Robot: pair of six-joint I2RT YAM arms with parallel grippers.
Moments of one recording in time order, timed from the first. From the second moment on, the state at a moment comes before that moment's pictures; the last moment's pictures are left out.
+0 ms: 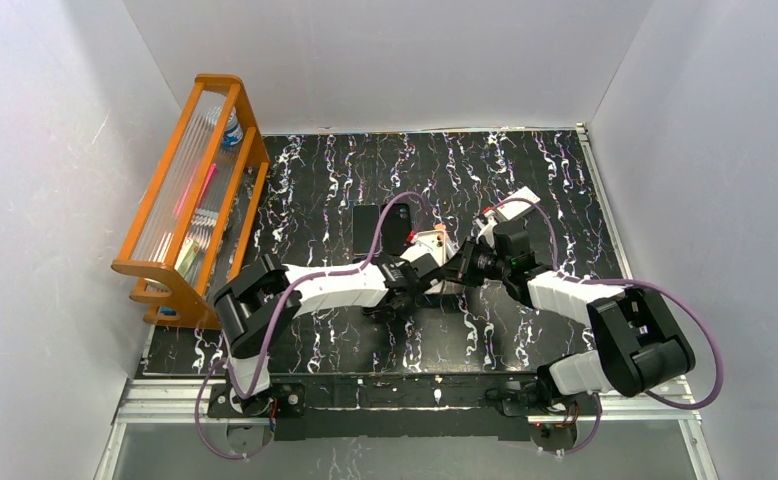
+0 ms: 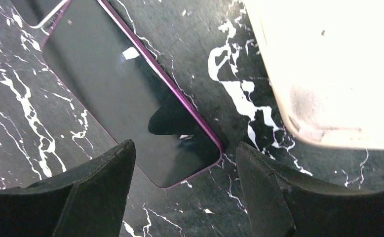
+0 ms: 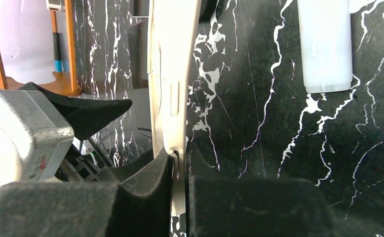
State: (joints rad) left arm -1.08 1.82 1.17 -0.65 -0.53 -0.45; right arm 0.41 1.37 0.49 0.26 -0.52 0.77
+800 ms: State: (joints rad) left arm -0.65 1.35 0.84 -0.46 -0.18 -0.58; right arm 0.55 1.61 0.61 0.25 -0.55 0.75
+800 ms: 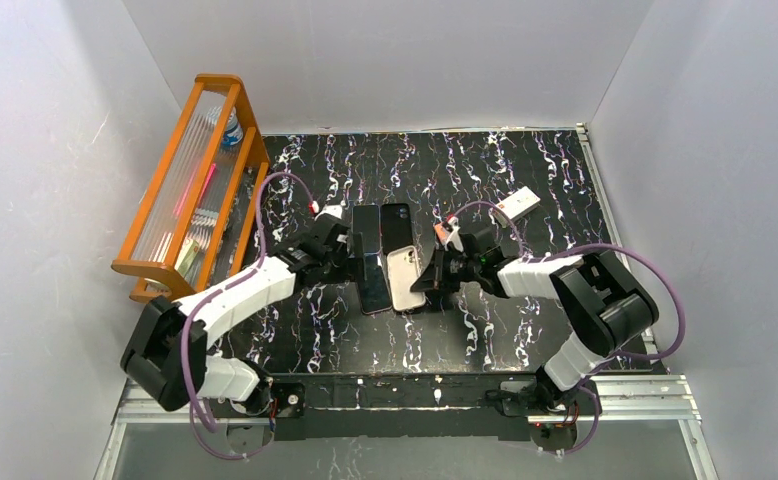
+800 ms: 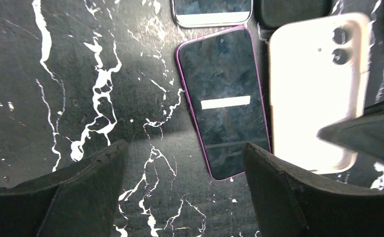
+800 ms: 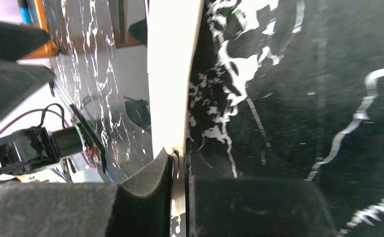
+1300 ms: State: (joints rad) left arm -0.60 1.23 0.85 -0.49 -0.18 -0.52; right arm 0.69 1.63 0.61 0.27 -0.49 0.82
